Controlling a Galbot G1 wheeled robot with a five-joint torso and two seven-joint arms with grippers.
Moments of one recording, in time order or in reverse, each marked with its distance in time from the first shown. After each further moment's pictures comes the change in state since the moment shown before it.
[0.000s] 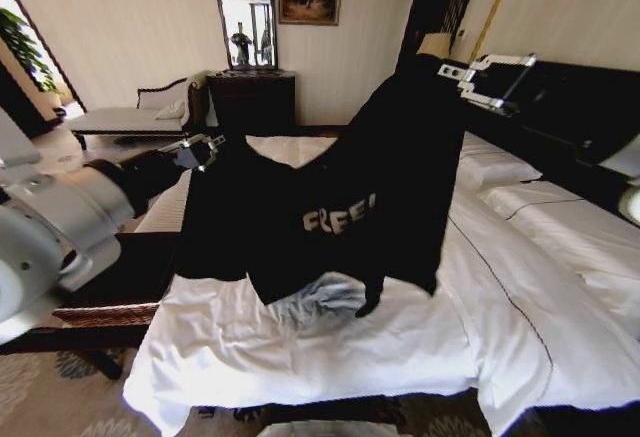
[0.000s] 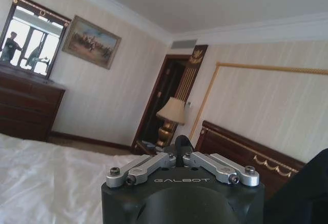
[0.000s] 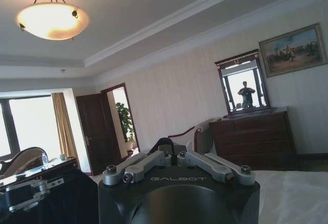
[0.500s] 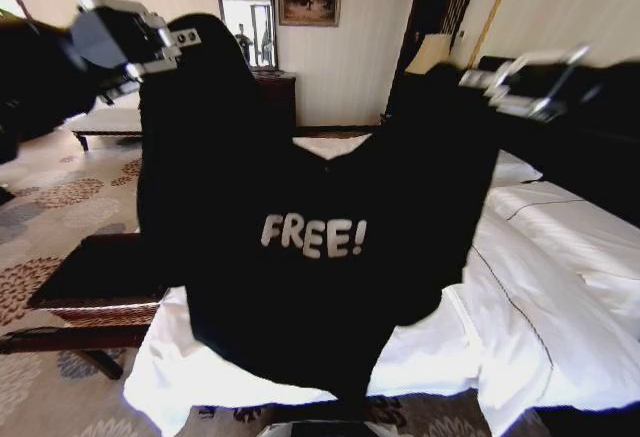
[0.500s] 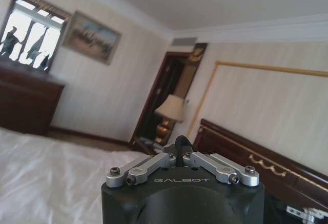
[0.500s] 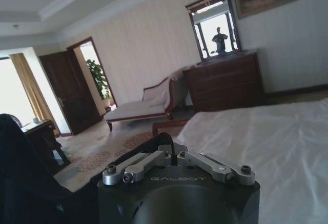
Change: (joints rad) left arm -0.025 0.023 0.024 0.011 -0.080 -0.001 -0.042; right arm -0.244 0.141 -0.036 -0.023 -0.109 -0.156 0.099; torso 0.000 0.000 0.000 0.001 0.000
